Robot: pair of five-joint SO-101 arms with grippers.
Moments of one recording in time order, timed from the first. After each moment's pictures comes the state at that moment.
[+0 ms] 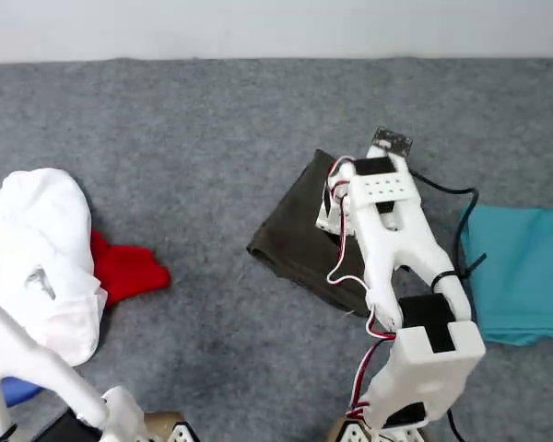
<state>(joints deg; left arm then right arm) -50.1 -22.8 3.3 99.2 -40.0 -11.4 13.3 9.6 68.9 -34.0</state>
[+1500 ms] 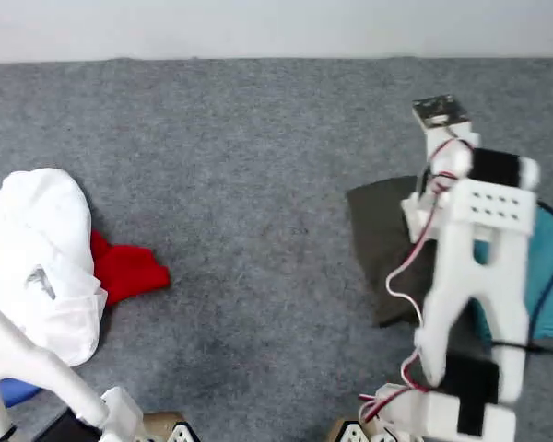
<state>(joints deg) -50.9 -22.8 3.3 99.2 -41.5 9.6 -9.1 1.8 90.9 23.3</state>
